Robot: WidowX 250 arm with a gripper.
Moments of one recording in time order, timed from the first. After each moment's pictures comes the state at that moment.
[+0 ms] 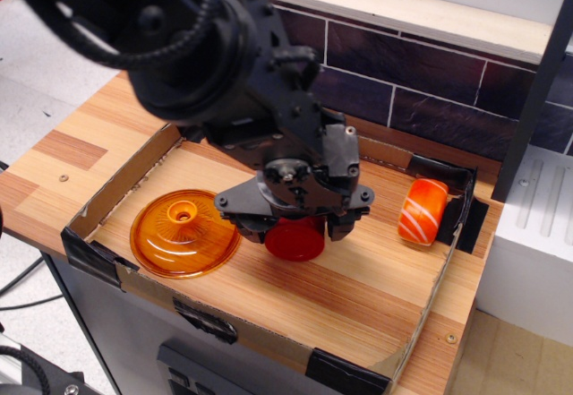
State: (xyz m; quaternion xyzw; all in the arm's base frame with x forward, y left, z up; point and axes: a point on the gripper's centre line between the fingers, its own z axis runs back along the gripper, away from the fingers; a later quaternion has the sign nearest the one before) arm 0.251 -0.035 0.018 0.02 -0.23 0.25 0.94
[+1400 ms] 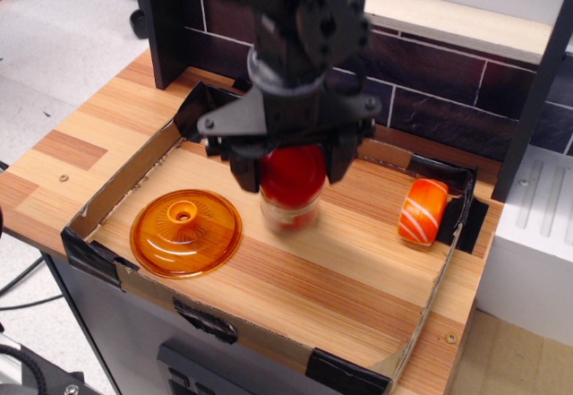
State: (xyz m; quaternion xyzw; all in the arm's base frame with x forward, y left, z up) arm 0.248 -0.025 0.090 0.01 -0.15 0.33 0.93
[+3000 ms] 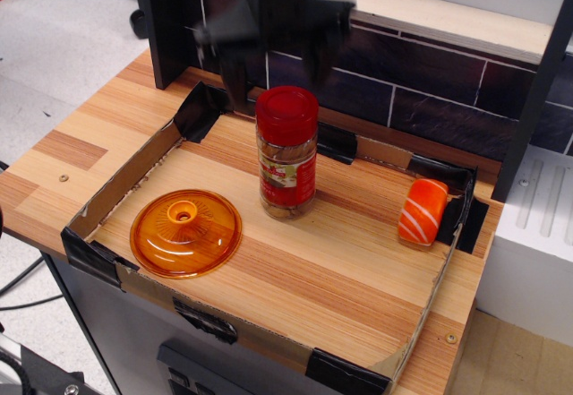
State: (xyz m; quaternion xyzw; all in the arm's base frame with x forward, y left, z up) arm 0.299 0.010 0.125 0.03 -0.17 0.40 0.90
